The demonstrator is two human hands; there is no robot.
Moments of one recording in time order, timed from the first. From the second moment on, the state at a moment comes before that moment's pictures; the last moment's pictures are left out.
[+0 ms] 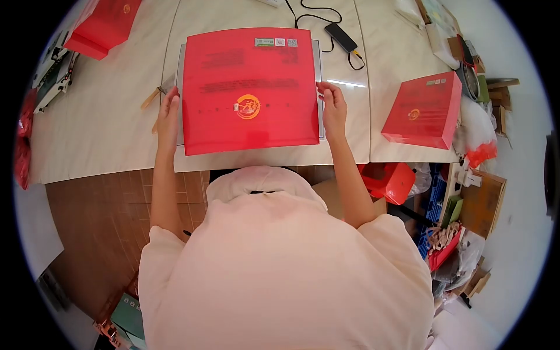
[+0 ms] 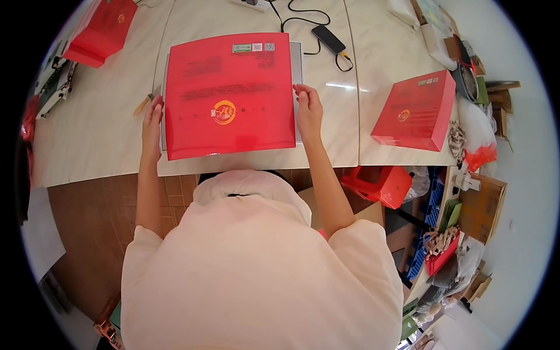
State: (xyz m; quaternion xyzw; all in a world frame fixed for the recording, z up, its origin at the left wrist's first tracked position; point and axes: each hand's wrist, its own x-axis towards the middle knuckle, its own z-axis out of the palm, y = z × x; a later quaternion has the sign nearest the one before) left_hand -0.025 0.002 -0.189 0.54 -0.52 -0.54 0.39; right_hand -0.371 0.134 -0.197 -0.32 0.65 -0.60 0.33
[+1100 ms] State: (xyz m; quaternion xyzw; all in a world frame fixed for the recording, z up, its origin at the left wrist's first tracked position) left_hand -0.116 0.028 -0.204 0.50 -0.64 -0.48 0.33; right_hand -0.405 0.170 -0.128 -0.15 0.72 -0.54 0.40
